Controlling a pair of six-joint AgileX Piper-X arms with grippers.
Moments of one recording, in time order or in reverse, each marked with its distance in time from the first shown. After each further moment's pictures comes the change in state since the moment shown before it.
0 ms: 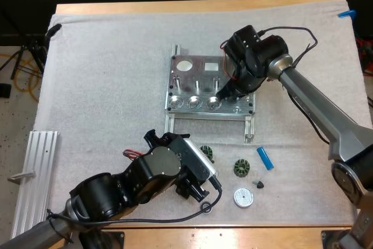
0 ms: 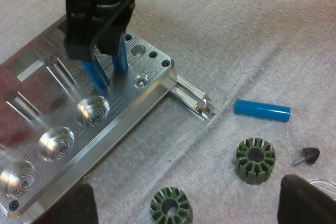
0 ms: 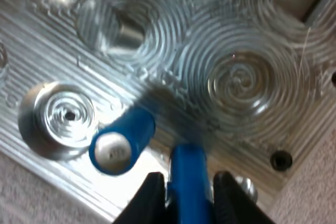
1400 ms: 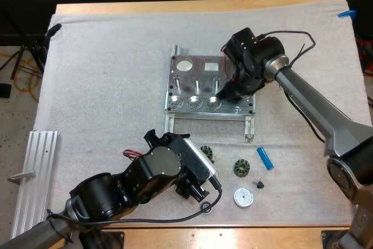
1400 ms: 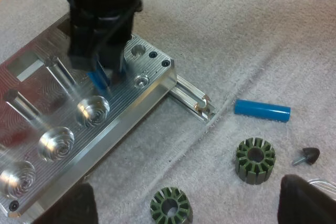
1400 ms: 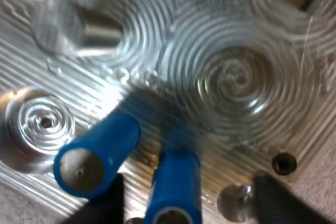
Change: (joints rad) left arm 0.000 0.000 0.000 0.000 0.000 0.000; right arm -0.002 0.035 0.000 0.010 0.009 0.028
